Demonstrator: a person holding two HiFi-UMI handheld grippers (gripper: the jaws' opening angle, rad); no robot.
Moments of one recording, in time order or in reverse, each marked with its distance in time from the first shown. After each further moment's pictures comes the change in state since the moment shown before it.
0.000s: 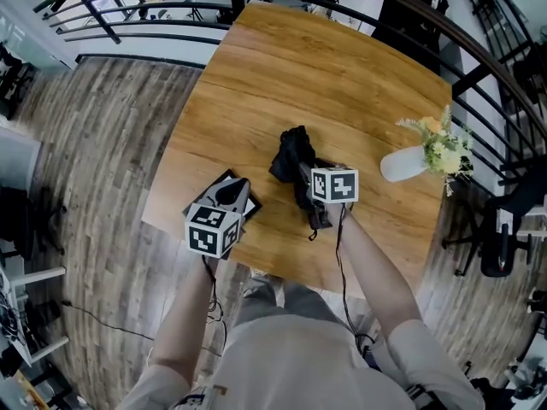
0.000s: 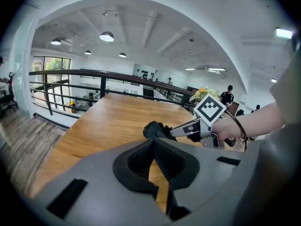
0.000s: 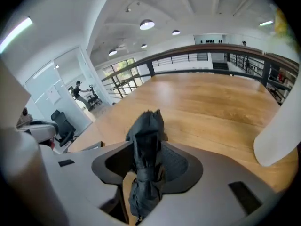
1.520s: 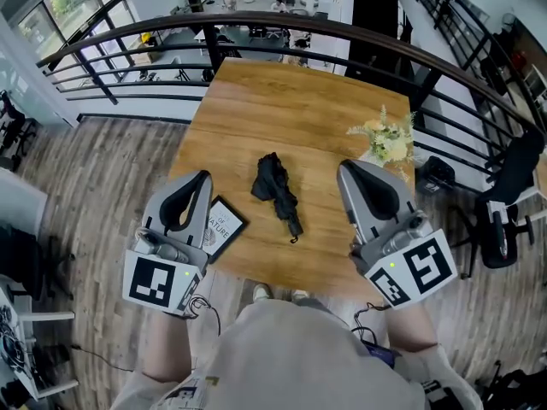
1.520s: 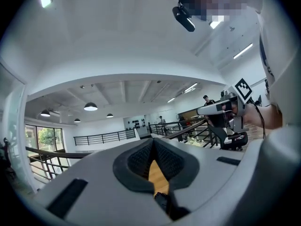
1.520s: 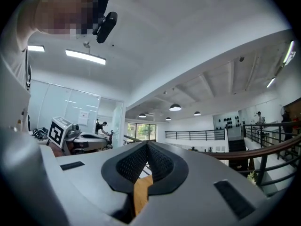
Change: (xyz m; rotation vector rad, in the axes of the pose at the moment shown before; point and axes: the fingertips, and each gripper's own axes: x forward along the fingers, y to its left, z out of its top) left arm -0.239 -0.149 0.239 0.502 -0.598 0.065; right arm -0.464 0.141 0.137 -0.430 -0.886 0.109
